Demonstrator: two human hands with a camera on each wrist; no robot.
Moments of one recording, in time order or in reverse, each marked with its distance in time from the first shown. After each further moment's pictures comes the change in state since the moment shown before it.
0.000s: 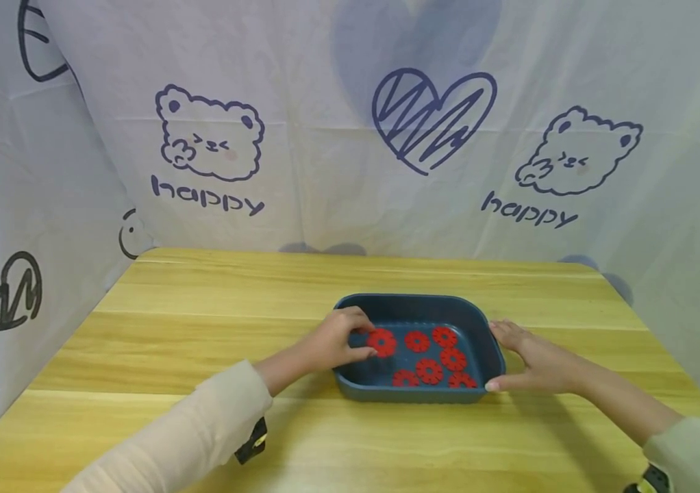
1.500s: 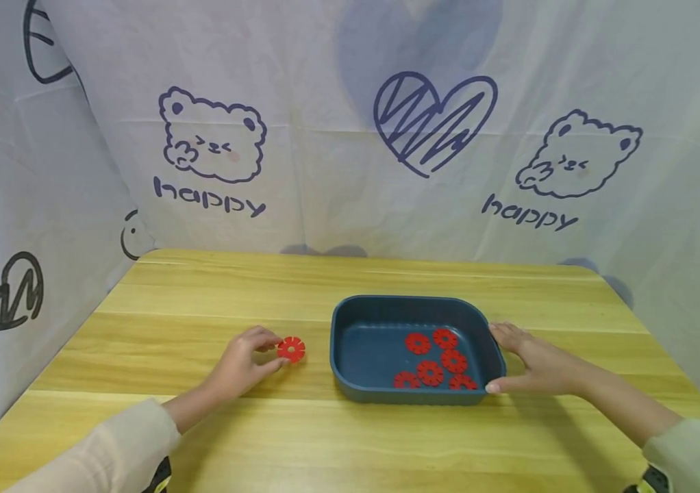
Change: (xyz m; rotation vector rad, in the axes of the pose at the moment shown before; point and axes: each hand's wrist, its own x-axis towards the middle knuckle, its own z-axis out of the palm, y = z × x) left_hand -0.111 -0.043 -0.022 -0.003 0.291 -0.324; right_hand 0.001 0.000 -0.001 -0.007 -0.014 0.016
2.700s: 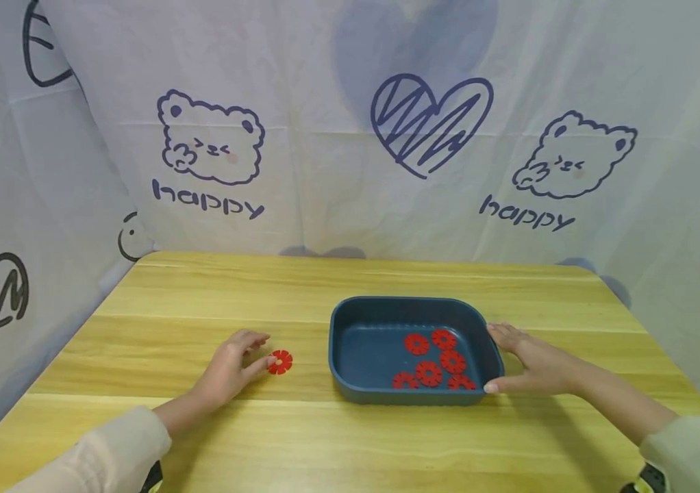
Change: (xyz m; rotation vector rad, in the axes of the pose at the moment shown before) left_hand -0.011 -0.015 -0.005 0.030 -0.031 -0.105; right_hand 0.000 -0.001 0.000 0.000 -0.006 -0.013
